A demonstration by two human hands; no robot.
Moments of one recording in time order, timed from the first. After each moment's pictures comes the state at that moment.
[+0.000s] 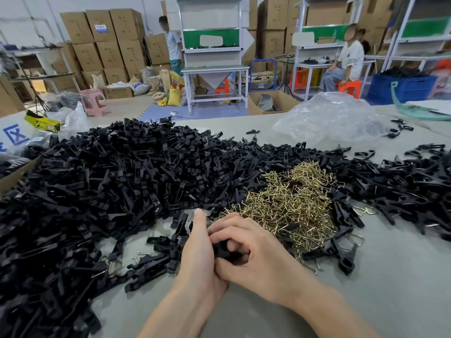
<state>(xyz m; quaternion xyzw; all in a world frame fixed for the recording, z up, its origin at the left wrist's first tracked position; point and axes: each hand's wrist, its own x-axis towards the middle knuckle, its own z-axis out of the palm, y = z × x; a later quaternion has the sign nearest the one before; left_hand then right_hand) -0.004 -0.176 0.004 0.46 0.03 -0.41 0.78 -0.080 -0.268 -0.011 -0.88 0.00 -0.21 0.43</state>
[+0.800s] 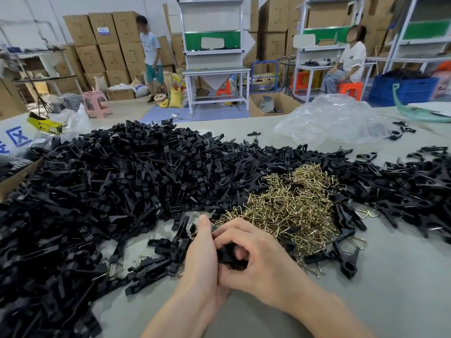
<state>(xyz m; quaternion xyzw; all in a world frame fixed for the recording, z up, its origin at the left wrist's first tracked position) -0.011 -0.174 0.008 0.51 0.02 -0.38 0.77 -0.081 -0.264 -0.008 -0.88 0.00 -0.21 0.43</state>
